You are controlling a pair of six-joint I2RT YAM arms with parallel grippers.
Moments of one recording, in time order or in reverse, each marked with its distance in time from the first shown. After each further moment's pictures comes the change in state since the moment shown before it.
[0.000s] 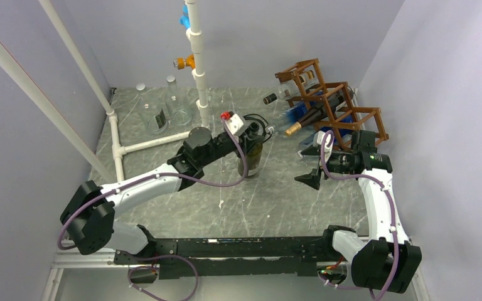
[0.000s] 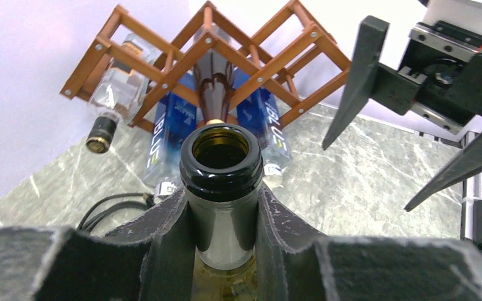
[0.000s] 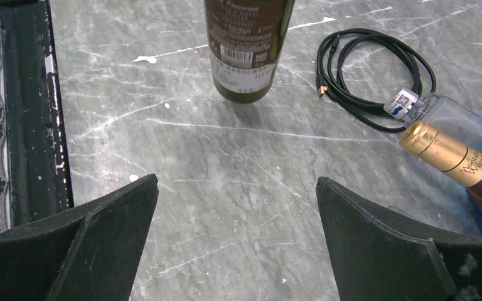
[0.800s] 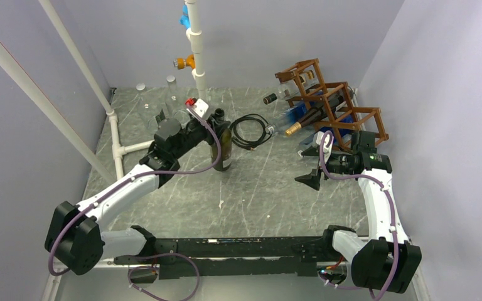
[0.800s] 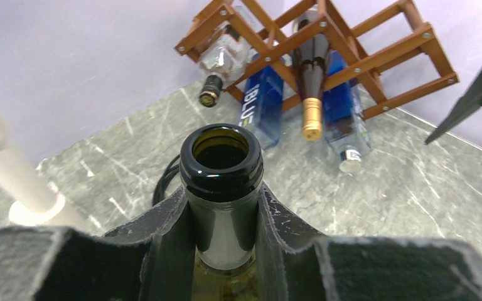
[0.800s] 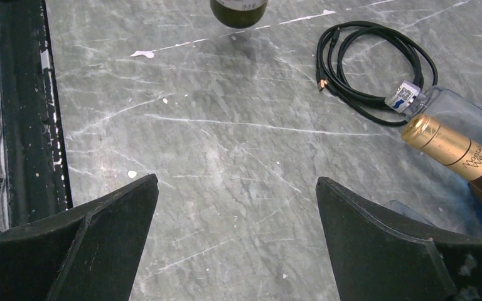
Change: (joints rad) left arm 0.260 -0.166 -0.063 -0.148 0.025 -0.062; right arm -0.001 0.000 -0.008 0.003 0.015 0.000
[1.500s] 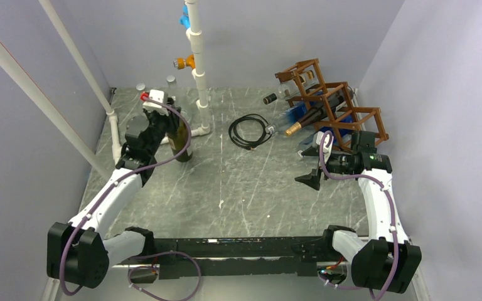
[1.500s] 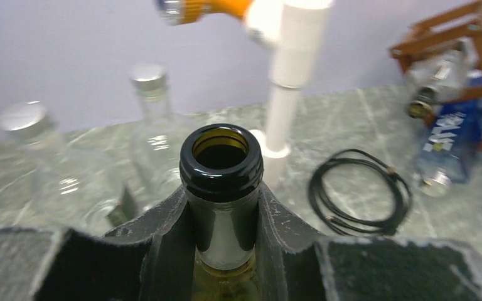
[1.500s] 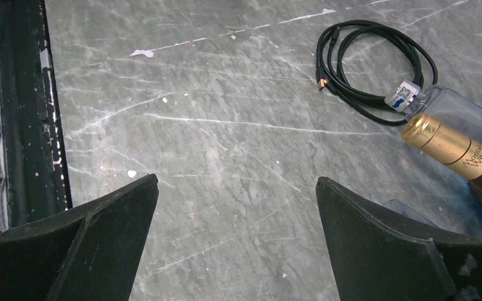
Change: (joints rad) left arm 0.319 -0.111 -0.074 -0.068 -0.196 -0.002; right arm 0.000 0.000 0.000 0.000 0.003 0.000
